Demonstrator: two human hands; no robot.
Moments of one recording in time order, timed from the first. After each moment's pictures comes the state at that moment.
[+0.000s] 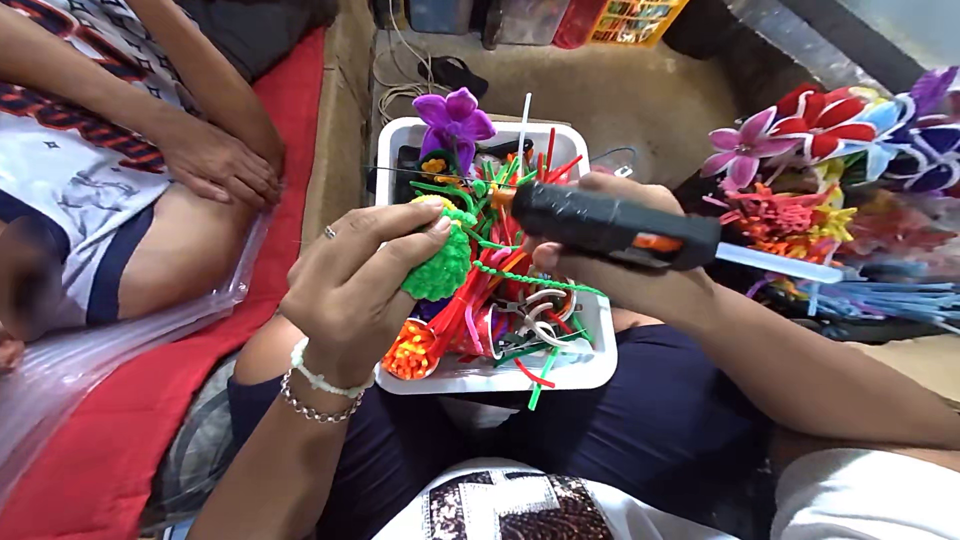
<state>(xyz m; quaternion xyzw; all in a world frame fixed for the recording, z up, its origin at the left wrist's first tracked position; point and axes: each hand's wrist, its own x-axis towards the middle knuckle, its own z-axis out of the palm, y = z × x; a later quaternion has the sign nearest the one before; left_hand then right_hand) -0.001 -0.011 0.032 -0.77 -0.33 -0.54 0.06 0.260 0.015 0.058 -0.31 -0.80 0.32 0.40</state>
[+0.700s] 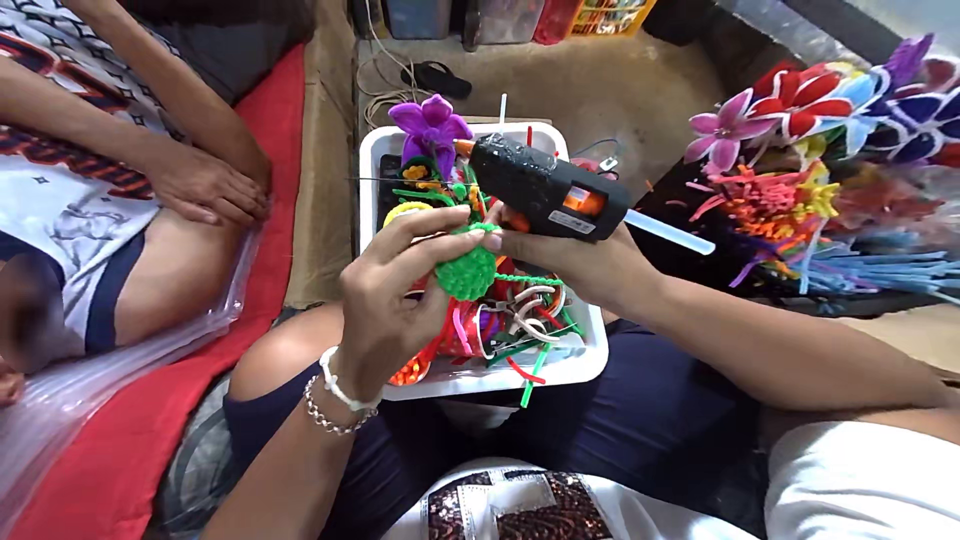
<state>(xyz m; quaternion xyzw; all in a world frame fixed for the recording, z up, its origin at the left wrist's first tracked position) 0.027 -0.009 0.021 -0.78 -0.32 -0.51 -0.17 0.246 0.011 0.051 -0.39 -0.65 0.50 0.42</state>
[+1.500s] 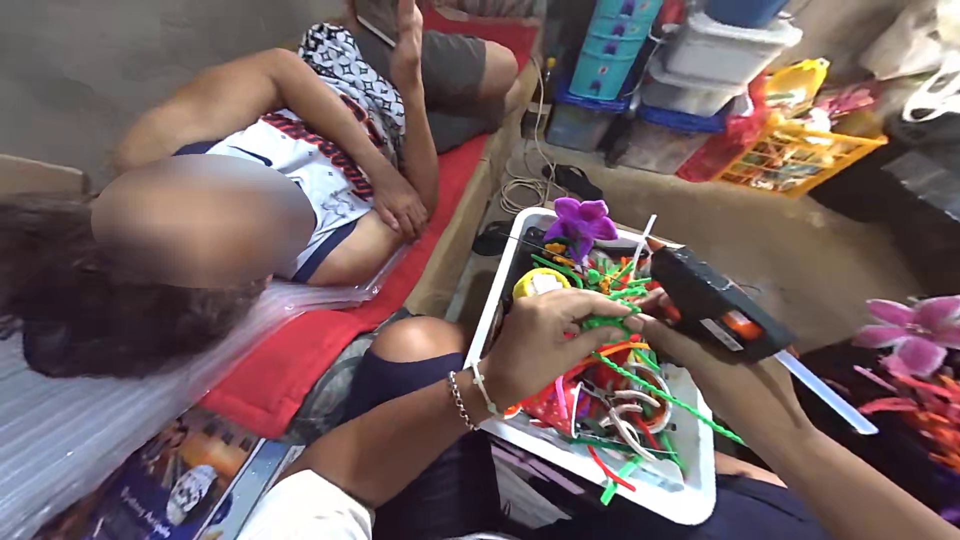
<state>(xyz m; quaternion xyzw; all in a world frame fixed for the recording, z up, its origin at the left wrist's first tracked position) 0.039 -0.015 0.022 -0.69 -0.35 -0.58 -0.27 0.246 0.019 0.036 -0.37 -0.71 0.41 0.44</state>
